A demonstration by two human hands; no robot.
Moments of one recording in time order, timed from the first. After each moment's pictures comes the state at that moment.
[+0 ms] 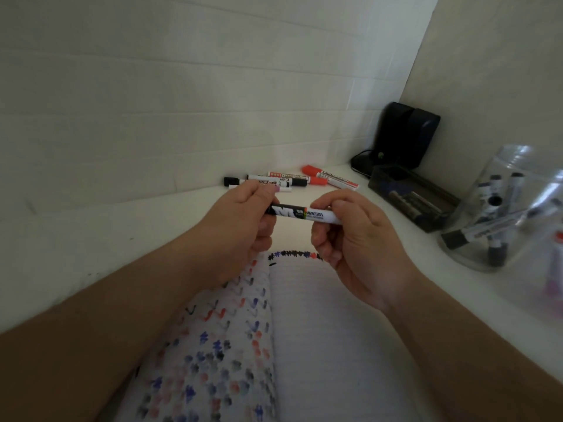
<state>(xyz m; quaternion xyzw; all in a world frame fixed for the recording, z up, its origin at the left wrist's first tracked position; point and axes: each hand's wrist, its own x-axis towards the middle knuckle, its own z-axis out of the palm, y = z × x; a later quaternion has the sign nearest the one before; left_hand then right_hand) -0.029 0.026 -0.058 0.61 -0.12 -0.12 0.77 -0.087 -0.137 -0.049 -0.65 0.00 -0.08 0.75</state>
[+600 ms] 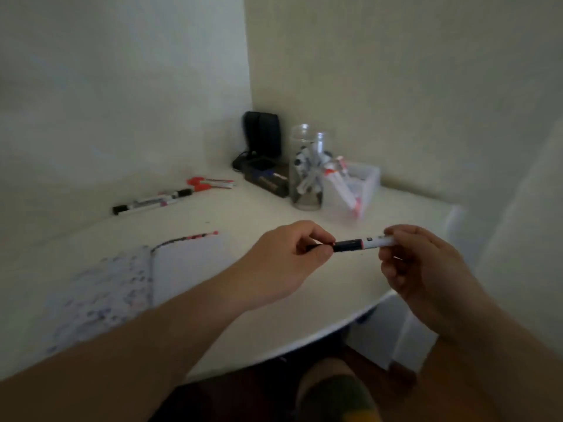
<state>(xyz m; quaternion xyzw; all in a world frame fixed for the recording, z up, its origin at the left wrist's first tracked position) -0.209 -0.126 -0.047 0.78 -0.43 -0.14 0.43 -0.348 -0.308 -0.068 -0.54 0.22 -0.27 0.77</state>
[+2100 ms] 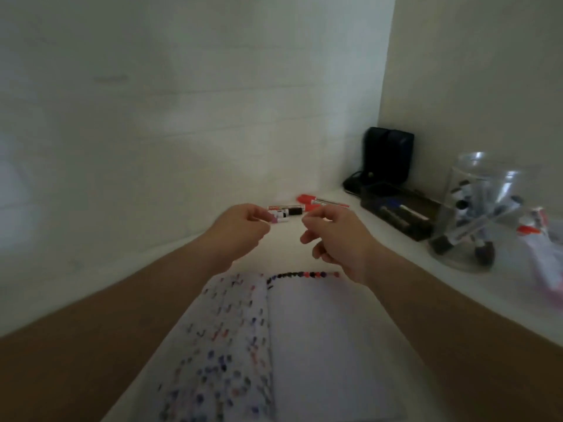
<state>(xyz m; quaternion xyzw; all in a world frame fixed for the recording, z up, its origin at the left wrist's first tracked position) 0.008 0.021 -0.035 0.87 -0.09 -0.03 0.48 -0.056 -0.167 -0.042 -0.74 0.06 -0.07 0.66</state>
